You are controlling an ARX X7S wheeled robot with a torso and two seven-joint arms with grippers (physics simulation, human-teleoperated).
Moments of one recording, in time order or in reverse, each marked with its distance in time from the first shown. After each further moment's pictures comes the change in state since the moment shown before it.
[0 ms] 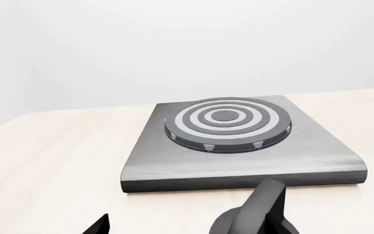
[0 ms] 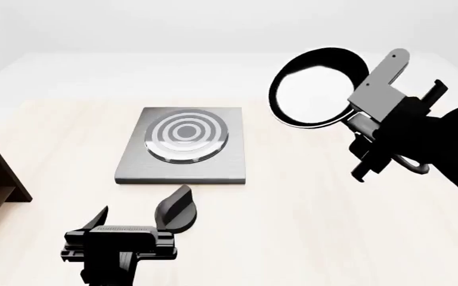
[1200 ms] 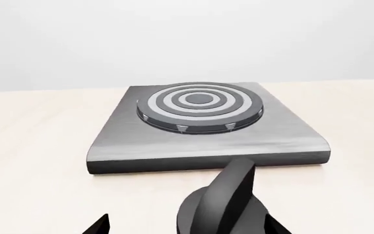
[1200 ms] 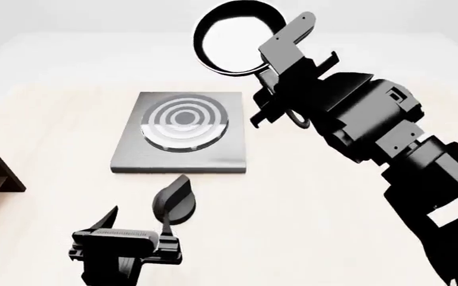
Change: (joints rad) left arm 0.017 -0.019 0.016 -0.003 -0.062 0.071 0.062; right arm -0.041 -0.570 0.130 0.634 -0.071 -0.351 0.076
